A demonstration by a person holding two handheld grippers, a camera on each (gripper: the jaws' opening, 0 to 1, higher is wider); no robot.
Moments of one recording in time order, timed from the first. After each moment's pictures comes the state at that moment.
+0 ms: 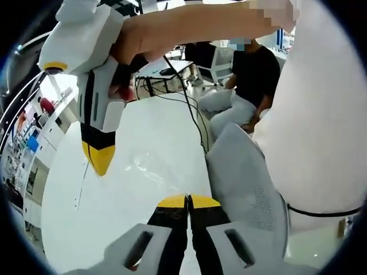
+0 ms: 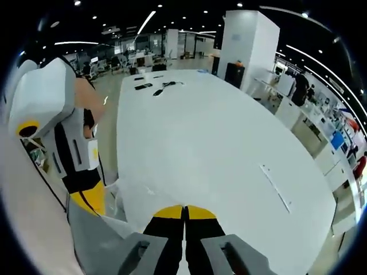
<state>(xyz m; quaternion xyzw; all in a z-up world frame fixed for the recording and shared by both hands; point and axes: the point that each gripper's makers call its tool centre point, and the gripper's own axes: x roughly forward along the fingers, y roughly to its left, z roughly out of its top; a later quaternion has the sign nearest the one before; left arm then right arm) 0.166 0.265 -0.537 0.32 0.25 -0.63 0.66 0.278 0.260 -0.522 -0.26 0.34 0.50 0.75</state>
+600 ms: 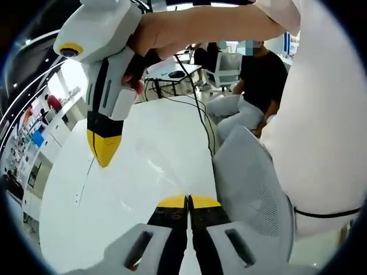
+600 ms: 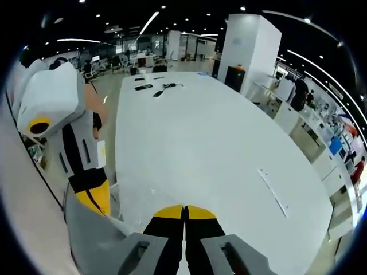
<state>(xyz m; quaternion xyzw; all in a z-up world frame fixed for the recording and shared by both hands) 0.181 0.271 -0.547 0.30 0.24 -0.61 0.69 0.280 0.263 -0.519 -0.27 0.32 0.51 0.76</state>
